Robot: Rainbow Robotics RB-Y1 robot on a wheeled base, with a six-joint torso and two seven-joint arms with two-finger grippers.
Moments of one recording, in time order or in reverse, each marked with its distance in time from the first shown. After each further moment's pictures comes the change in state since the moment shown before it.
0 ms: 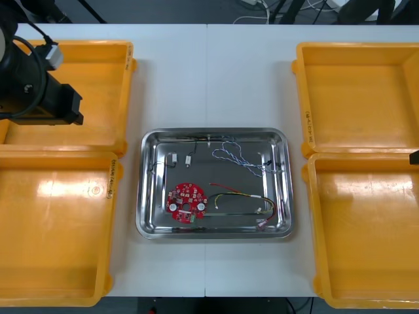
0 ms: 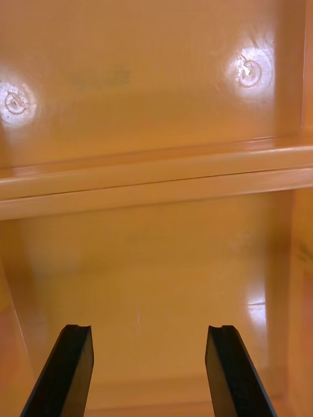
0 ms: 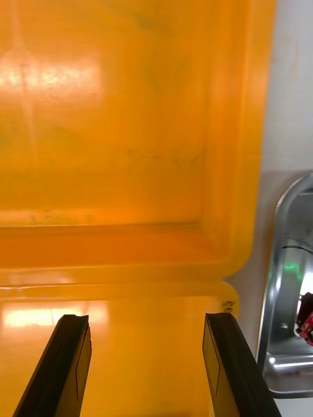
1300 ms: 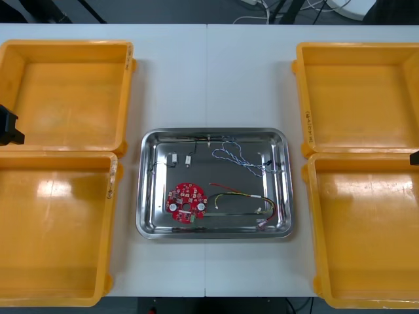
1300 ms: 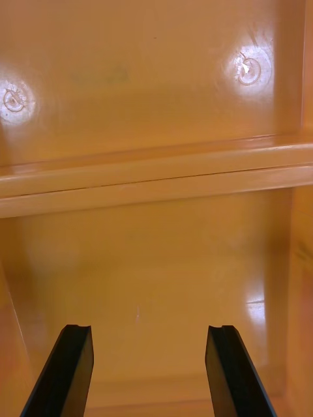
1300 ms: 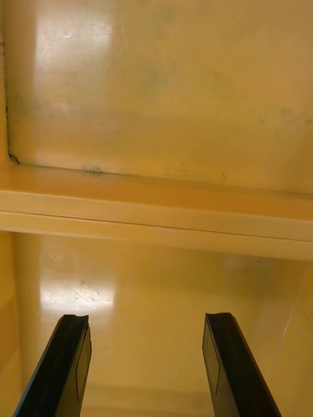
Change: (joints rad) right arm 0.001 0.000 0.000 -0.001 0.000 0.004 0.000; left arm 0.231 0.068 0.273 -0.031 0.005 0.000 -0.156
